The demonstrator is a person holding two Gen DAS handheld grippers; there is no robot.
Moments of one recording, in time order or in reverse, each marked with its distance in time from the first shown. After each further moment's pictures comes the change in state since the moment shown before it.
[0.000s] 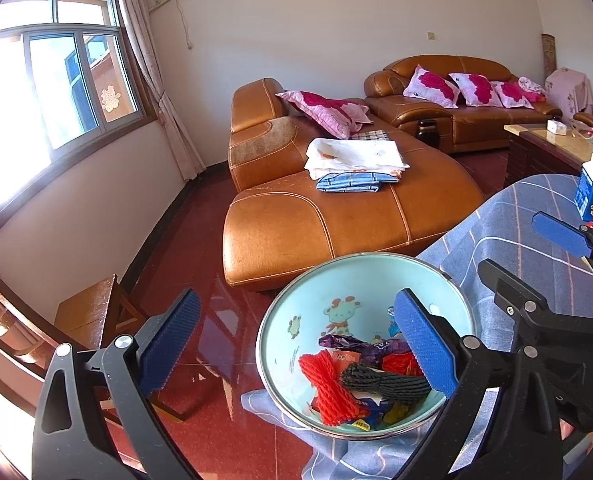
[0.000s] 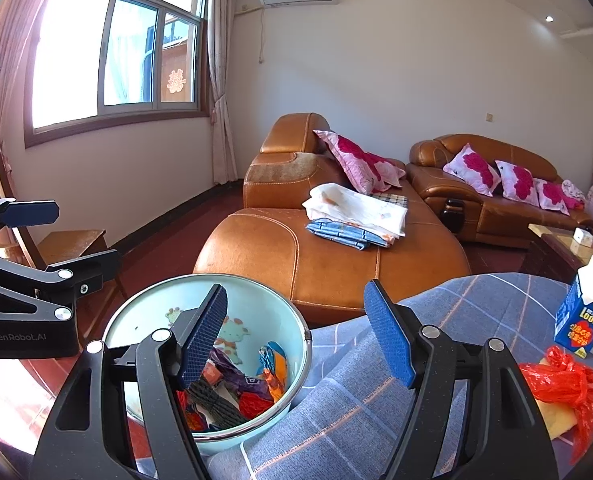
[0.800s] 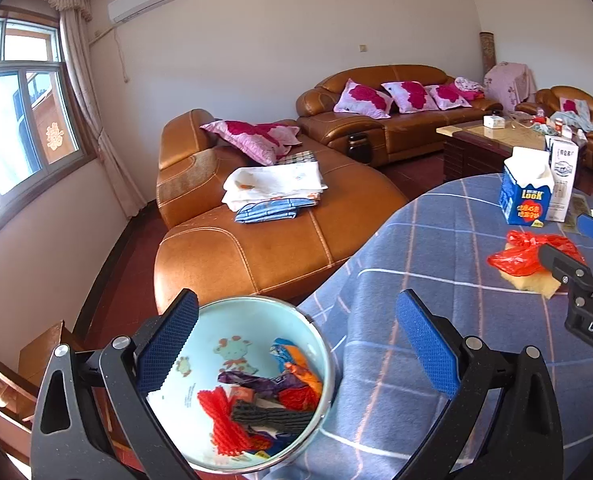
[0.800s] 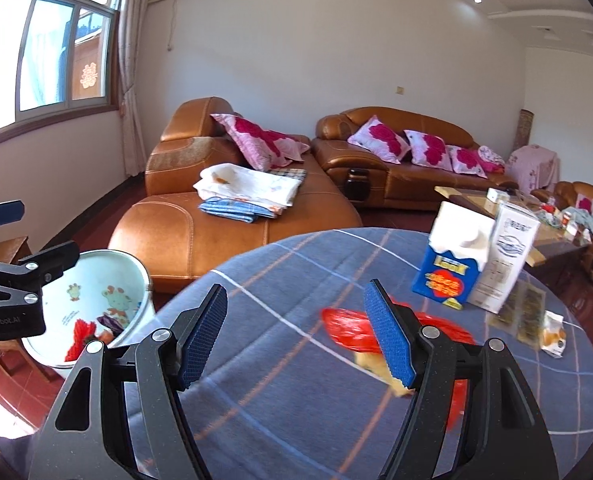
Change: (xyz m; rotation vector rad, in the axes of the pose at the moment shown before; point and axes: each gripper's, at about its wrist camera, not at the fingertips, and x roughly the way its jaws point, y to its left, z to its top) left arm -0.015 -0.122 0.025 0.118 -0.094 -0.193; right arm -0.076 -0.127 -0.037 0.143 0.087 -0.361
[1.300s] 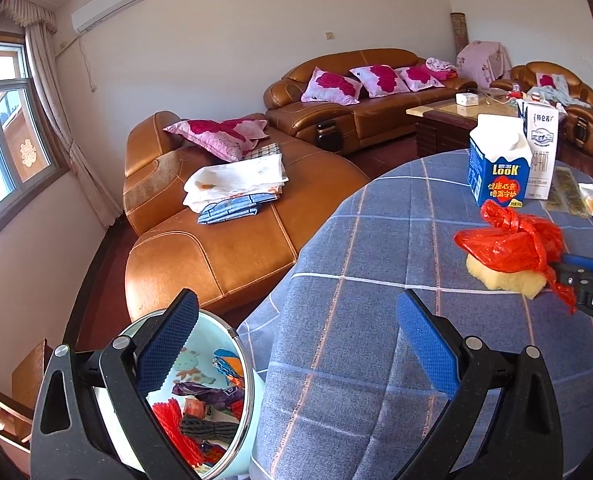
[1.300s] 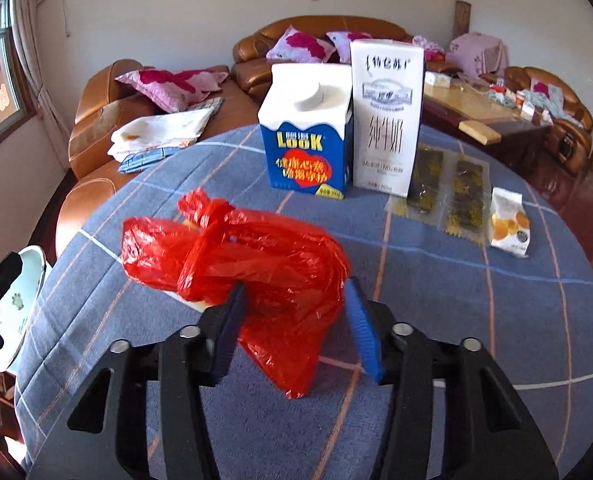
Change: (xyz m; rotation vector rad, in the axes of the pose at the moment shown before) left arm 0.033 -0.061 0.002 0.072 0.036 -0.067; right arm 0.047 -0.106 -0.045 0.262 0.334 -0.044
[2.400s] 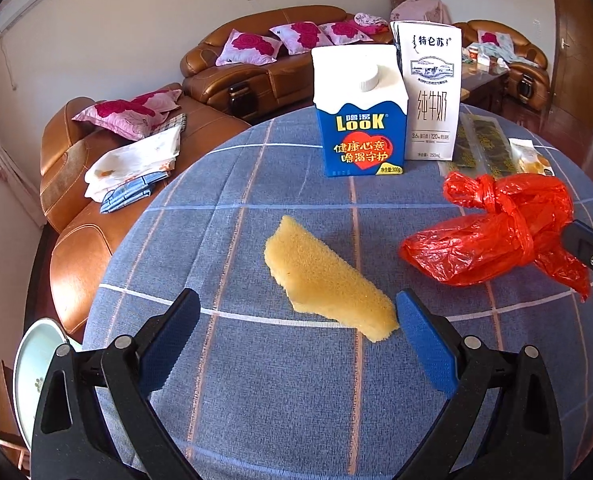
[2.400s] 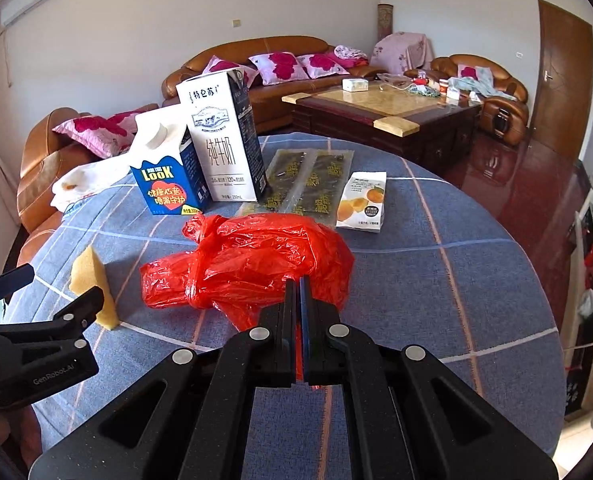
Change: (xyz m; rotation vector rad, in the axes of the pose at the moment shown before) left arm 0.038 -0.142 0.016 0.106 0.163 -0.242; right arm -0.052 -0.084 -0.019 0.155 -0.136 -0.216
